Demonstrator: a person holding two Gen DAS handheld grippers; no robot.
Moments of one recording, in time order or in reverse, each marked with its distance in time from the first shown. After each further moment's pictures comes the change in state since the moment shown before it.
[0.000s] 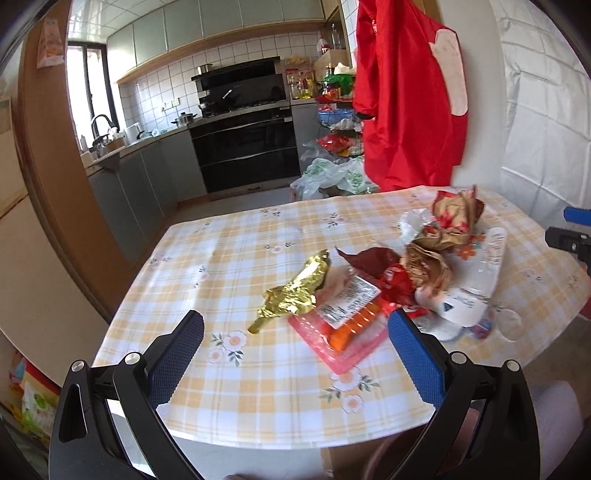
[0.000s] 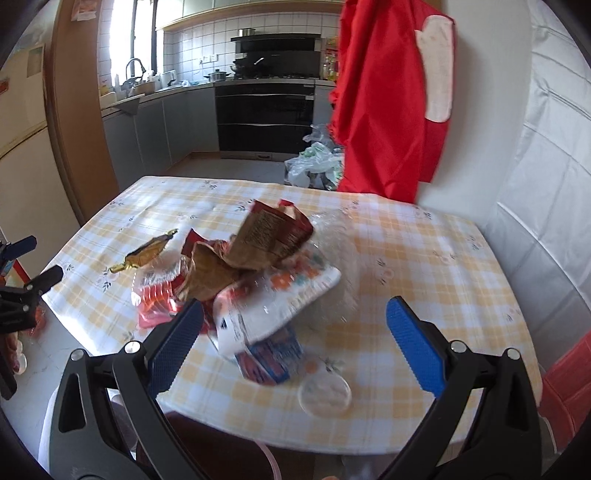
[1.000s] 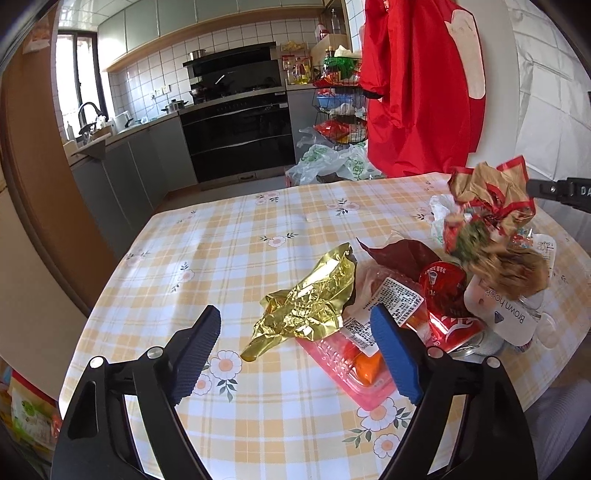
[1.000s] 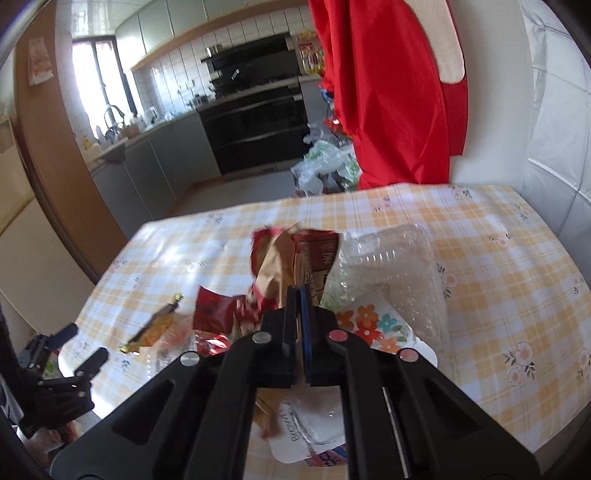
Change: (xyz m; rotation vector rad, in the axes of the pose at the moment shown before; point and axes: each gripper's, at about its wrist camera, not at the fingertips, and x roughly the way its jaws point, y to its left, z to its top) left arm 0.087 0.020 -0.001 -0.006 0.042 -0.056; right arm 0.082 0.007 0.037 0.244 -0.044 0.101
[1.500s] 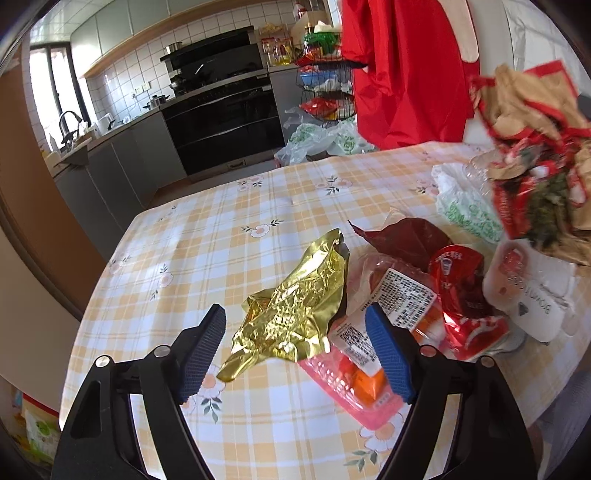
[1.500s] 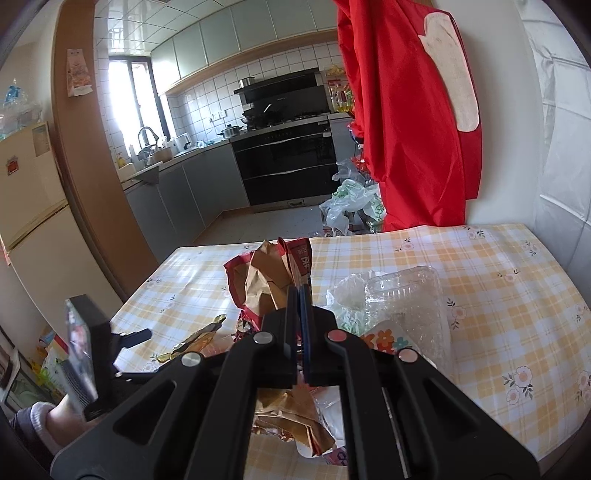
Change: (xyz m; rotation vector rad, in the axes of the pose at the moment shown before) left arm 0.057 -0.025 0.009 0.109 0.076 0.015; right arm -0.059 0.018 0.004 -0.060 -0.127 0.093
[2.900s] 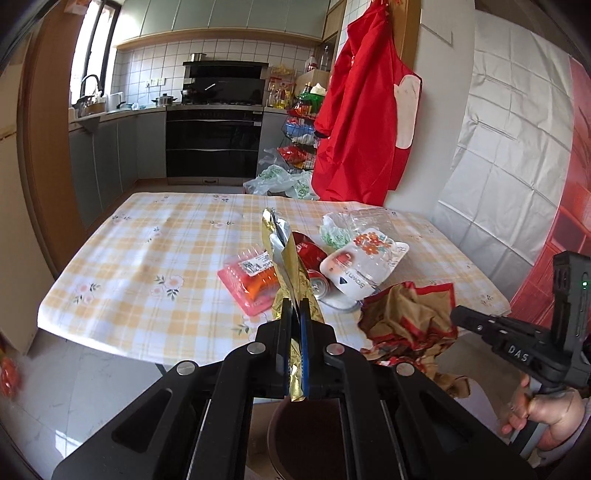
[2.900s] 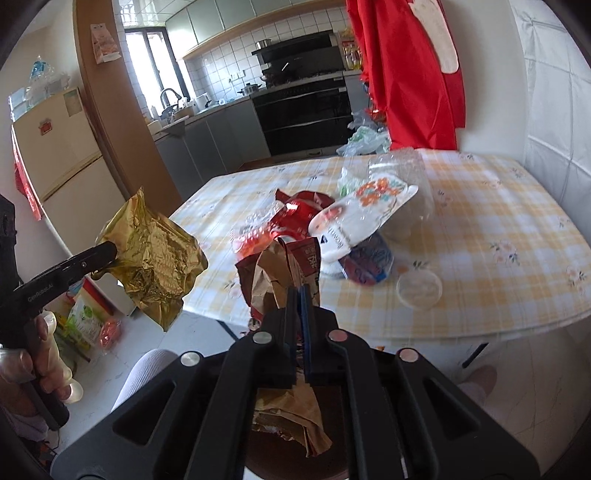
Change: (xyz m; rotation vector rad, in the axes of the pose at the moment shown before) left arm -0.247 -0.035 -0.092 -0.276 -0.174 -0.231; right arm -0.137 0.011 -0.147 0.003 0.178 0.077
